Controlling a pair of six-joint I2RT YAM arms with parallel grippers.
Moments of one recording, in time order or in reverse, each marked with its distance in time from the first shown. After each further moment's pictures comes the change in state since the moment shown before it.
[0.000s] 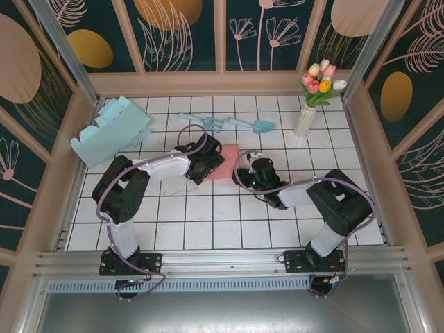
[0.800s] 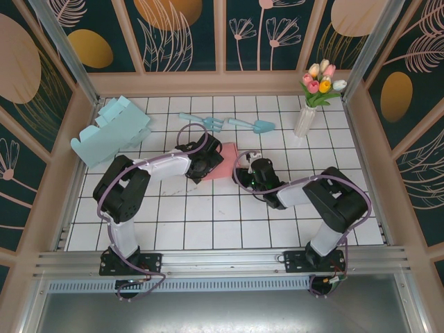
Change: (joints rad) left arm 0.000 0.009 0.013 -0.014 -0.042 0.010; right arm 0.002 0.041 0.000 0.066 0.002 0.000
